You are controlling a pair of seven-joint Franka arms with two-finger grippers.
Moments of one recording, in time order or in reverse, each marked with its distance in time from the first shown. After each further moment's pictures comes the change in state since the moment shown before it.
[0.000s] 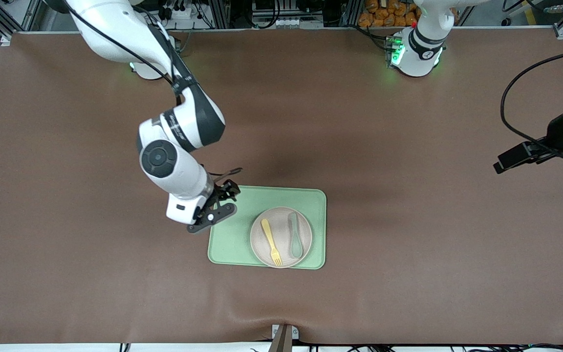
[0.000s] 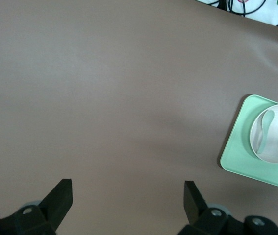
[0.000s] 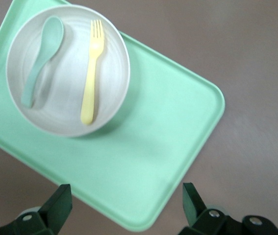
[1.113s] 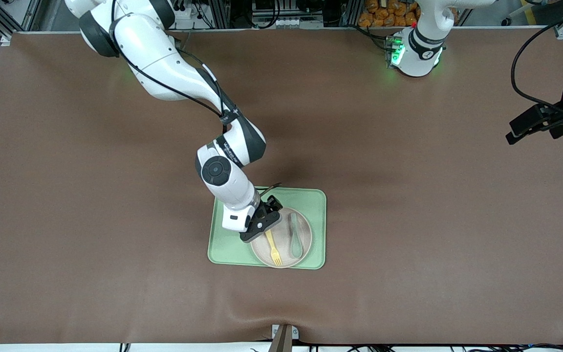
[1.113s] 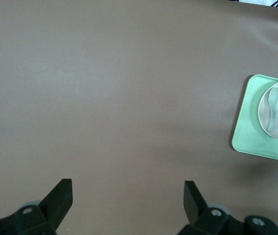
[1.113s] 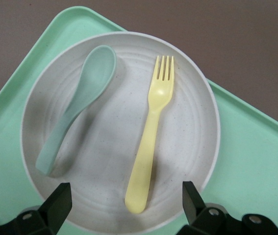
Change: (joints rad) left arm -0.200 -0.149 0.219 -0.124 0.000 -0.006 0.132; right arm 0.065 0.278 0.064 0.153 0.004 0.307 0.000
